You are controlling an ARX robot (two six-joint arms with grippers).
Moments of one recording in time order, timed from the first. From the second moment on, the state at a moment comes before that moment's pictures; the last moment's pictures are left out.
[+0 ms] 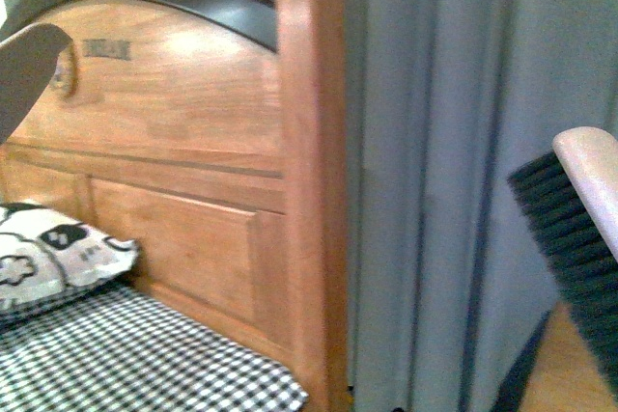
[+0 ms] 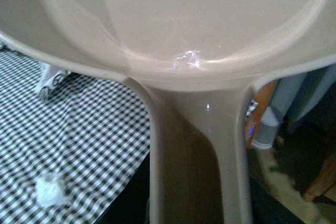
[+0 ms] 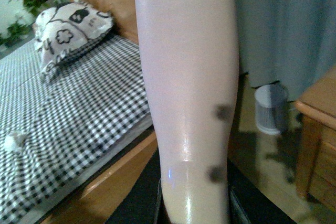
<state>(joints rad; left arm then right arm) 0.15 0.39 0.40 -0.20 0.18 0.10 0.45 0.69 0.14 0.39 -0.06 0.33</state>
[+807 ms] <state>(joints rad) 0.15 0.39 0.40 -0.20 0.18 0.10 0.45 0.69 0.14 0.39 -0.07 0.33</state>
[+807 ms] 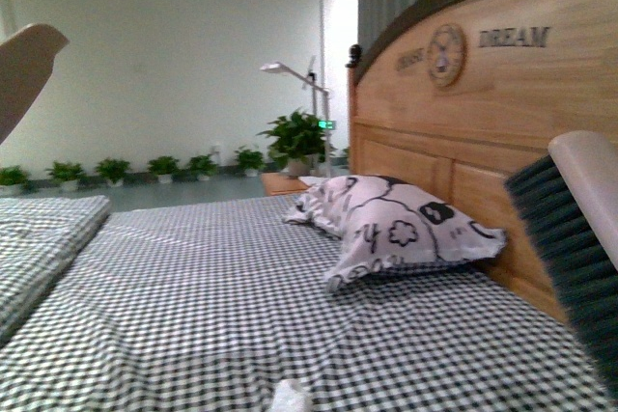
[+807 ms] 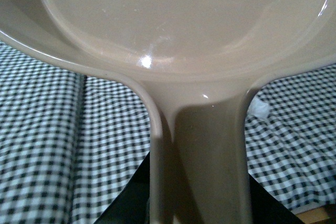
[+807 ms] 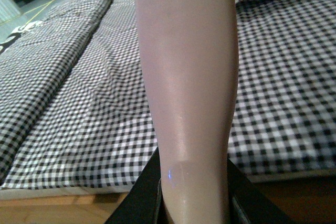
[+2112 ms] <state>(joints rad) 0.22 1.28 1.00 0.10 0.48 0.24 0.15 1.38 0.88 0.30 -0.31 0.09</state>
